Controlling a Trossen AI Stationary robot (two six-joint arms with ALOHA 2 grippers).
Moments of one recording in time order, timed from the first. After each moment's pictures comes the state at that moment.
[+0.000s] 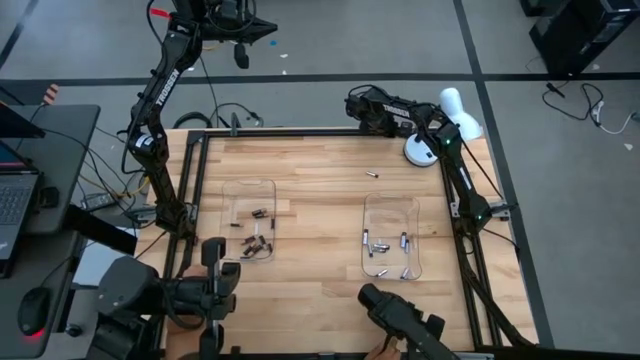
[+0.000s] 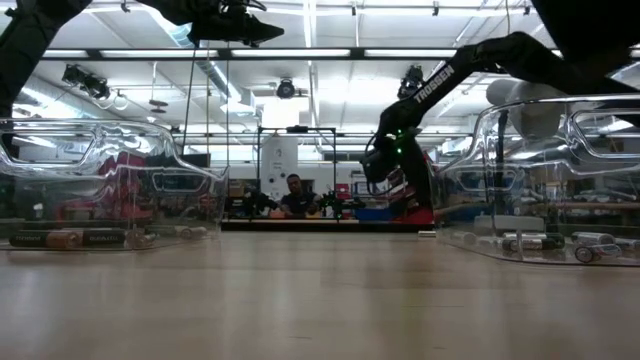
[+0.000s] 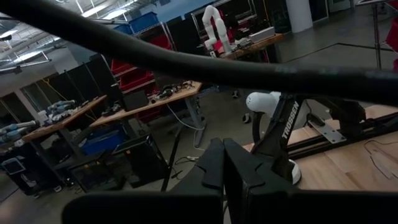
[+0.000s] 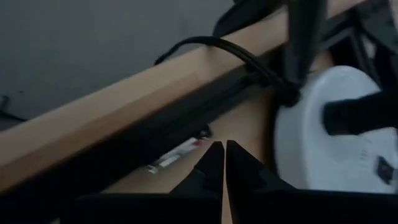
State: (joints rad) left arm 1.16 1.86 2.12 -0.28 1.11 0.44; right arm -0.83 2.37 1.91 -1.39 0.49 1.27
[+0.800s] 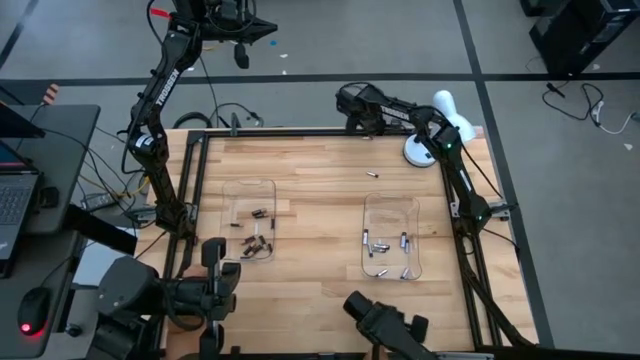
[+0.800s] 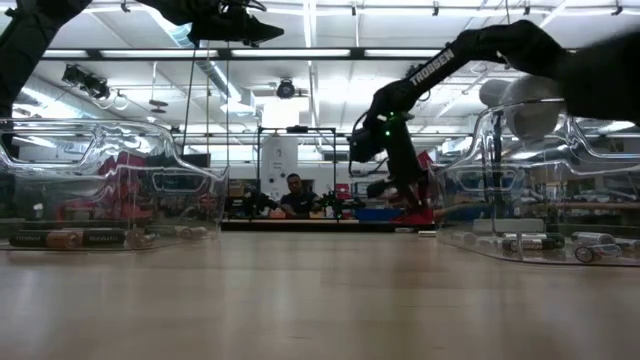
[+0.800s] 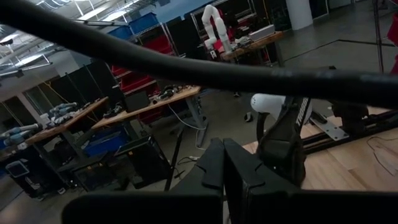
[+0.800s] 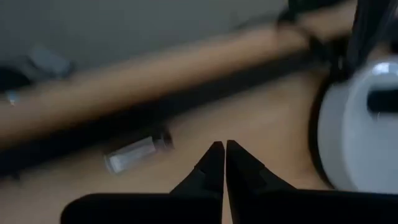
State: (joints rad) left arm 1.16 1.86 2.12 -0.28 1.11 0.47; right arm -0.76 2.33 1.96 -1.32 0.37 1.16
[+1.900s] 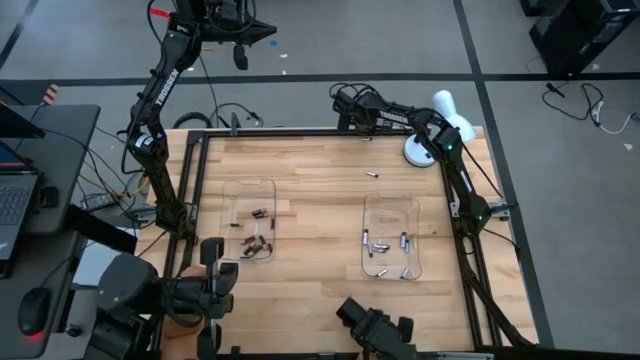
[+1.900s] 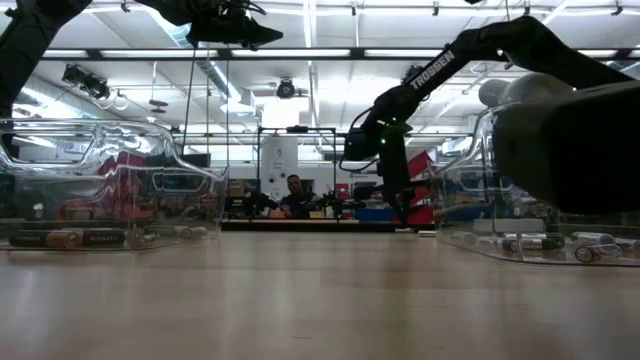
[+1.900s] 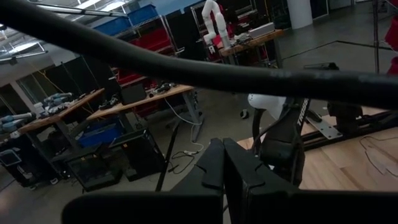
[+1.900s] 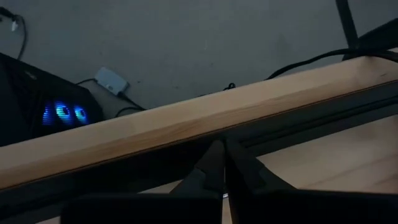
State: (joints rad) left arm 1.17 1.86 2.12 -0.33 1.11 0.47; right arm -0.73 2.33 1.85 -1.02 0.35 1.09
